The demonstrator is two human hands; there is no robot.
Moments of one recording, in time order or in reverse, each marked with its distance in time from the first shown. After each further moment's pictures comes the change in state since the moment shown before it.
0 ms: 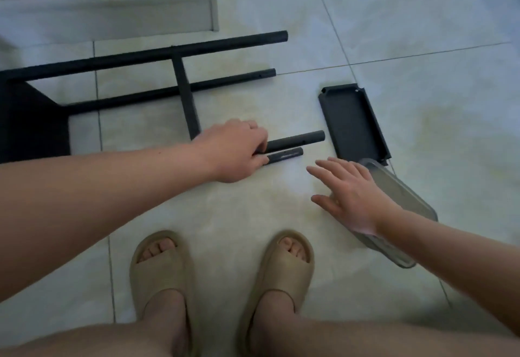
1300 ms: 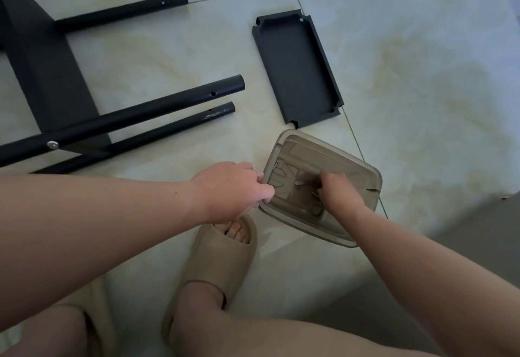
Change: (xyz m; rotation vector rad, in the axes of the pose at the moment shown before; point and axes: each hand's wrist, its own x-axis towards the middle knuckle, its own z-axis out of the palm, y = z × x) left_hand 0.070 0.107 0.161 0.058 -0.200 0.509; right_hand -0.032 0.141 0.153 0.226 -0.270 0.690
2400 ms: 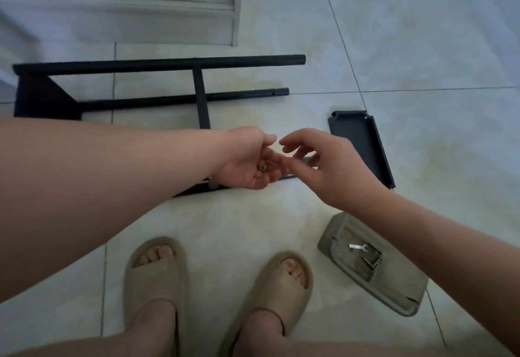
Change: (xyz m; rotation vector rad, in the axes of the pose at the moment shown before) left_hand -0.133 -0.077 -0.153 -1.913 0.131 -0.877; right_hand -0.143 -0.251 -0.181 0.422 0.317 -0.867
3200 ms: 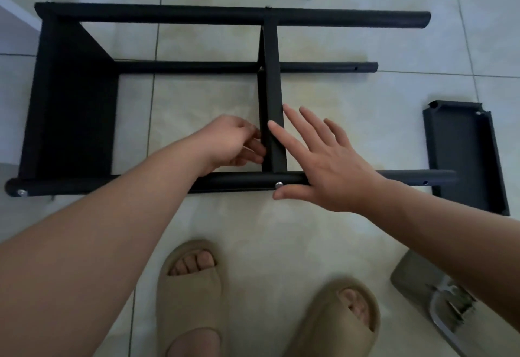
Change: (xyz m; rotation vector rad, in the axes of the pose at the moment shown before) left_hand 0.047 -0.041 -0.165 0.178 0.448 0.322; right_hand 0.106 0.042 0.140 -0.667 -0.438 -0.302
